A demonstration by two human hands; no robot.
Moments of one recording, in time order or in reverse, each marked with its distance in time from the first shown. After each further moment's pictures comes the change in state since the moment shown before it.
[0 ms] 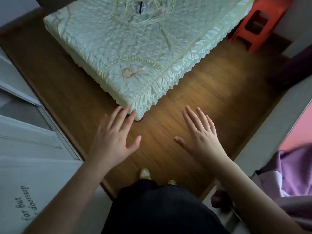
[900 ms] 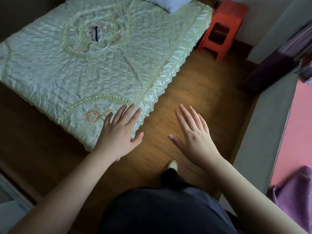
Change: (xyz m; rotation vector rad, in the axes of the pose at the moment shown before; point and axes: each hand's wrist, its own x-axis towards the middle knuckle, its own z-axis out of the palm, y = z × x) left_hand 0.367 0.015 0.019 -0.038 -0.104 0.198; right_hand 0.235 0.147 -0.065 0.001 0.091 0.171
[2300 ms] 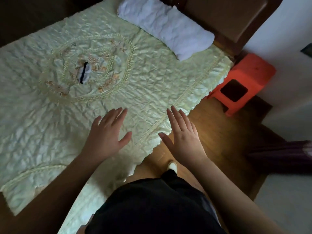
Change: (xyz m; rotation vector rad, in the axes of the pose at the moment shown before) left_hand 0.573 -0.098 -0.052 -0.079 0.031 -0.260; right_hand 0.582 0.235 -0.076 0.096 -0.102 -0.117
